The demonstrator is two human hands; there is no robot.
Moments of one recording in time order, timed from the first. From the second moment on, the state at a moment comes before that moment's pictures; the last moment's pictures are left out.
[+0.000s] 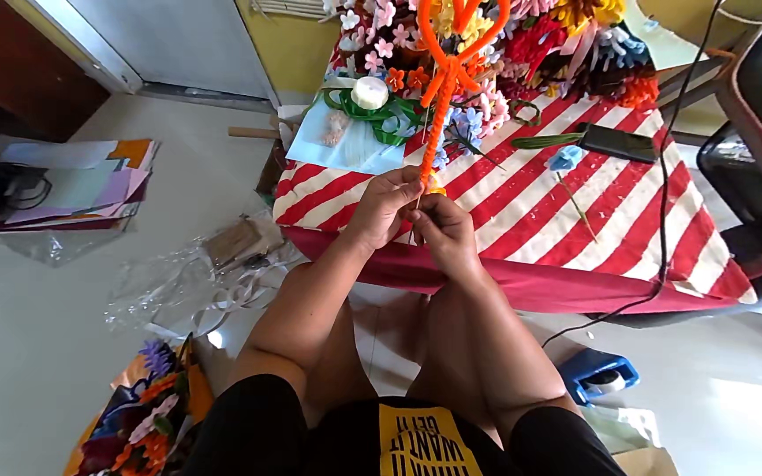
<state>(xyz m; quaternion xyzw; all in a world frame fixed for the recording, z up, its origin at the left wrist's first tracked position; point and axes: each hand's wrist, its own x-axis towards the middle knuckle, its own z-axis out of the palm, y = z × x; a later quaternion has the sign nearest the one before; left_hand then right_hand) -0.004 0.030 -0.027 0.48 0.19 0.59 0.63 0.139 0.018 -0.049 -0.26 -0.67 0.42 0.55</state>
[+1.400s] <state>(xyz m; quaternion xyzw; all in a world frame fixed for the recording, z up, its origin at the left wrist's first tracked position) -0.043 -0.002 -0.018 0.57 0.30 0.59 0.48 0.119 -0.011 -0.047 -0.28 -0.61 0.52 0.53</state>
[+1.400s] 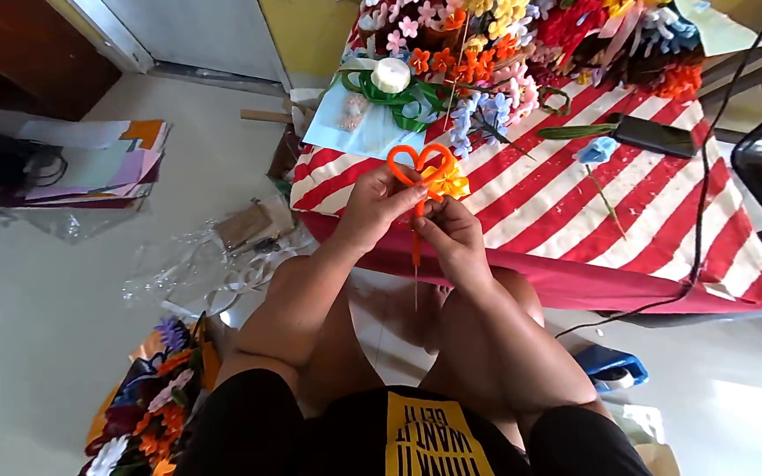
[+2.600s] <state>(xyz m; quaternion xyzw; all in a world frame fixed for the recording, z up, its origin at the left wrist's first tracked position) -0.035 0.004 -0.023 0.60 0.32 0.60 0.42 0.119 0.016 -0.045 -0.20 -0.60 0.42 0.65</state>
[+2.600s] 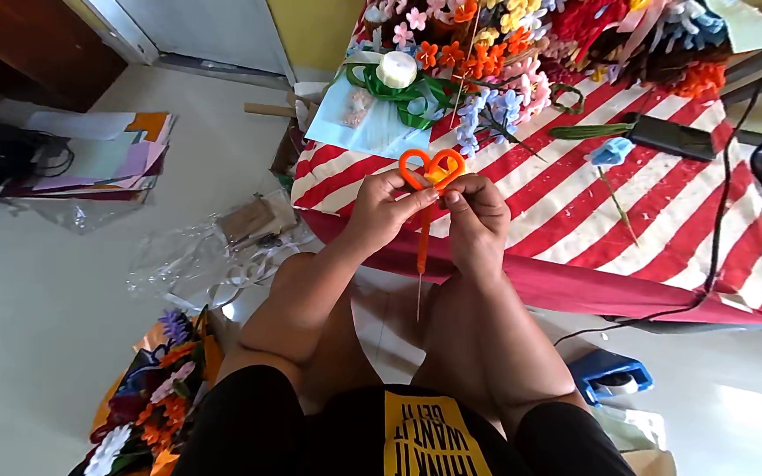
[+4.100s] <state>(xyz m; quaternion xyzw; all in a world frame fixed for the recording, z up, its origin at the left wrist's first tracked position) -0.053 0.007 -0.019 0.80 0.30 0.52 0.00 0.115 0.012 -0.046 -0.20 -0.54 0.52 0.63</state>
